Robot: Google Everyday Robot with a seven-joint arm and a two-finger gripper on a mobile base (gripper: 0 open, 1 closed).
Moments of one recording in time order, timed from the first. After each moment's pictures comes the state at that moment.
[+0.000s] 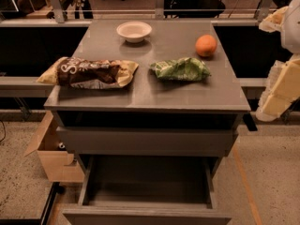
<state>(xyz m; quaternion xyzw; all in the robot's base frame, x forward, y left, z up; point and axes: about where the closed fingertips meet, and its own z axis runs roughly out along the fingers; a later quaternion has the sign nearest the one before) 0.433 -0.203 1.018 -0.60 0.77 -0.08 0.21</state>
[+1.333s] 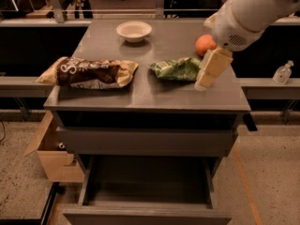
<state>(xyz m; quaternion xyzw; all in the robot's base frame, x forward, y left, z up) 0.573 -0.144 0.964 -0.61 0.73 -0.04 0.29</state>
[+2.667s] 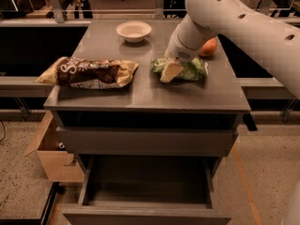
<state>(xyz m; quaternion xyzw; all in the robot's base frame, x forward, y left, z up) 0.685 -0.070 0.868 -0.63 0.72 -0.03 0.28</state>
